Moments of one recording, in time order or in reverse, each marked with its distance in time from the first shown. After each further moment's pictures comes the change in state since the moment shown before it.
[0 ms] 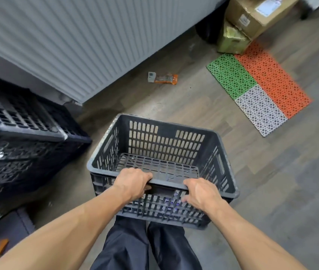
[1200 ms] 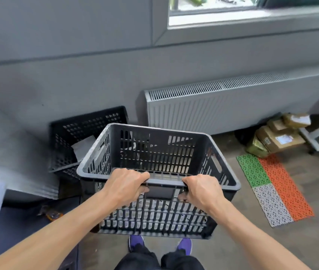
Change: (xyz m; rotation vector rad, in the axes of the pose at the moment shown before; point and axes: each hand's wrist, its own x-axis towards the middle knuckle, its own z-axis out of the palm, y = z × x) left_hand -0.448 -0.094 -0.126 -0.093 0.691 -0.298; right_hand -0.313 -0.303 -0.158 -0.486 0.553 -0.455
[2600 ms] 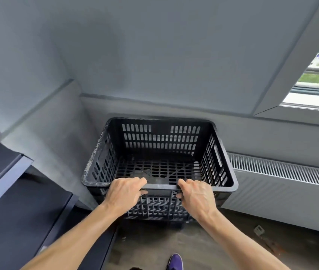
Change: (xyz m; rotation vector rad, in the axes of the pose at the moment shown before) left_hand -0.023 -0.248 -0.024 0.168 0.367 -0.476; right_hand 0.277 -0.169 -0.067 -0.179 0.456 -0.508
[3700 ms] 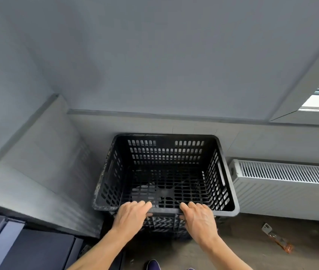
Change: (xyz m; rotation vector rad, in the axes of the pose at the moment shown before) left_hand 0.017 -0.095 0.092 -0.130 -0.199 0.050; right_hand 0.060 -0.057 0.086 0.043 -0.157 0.196
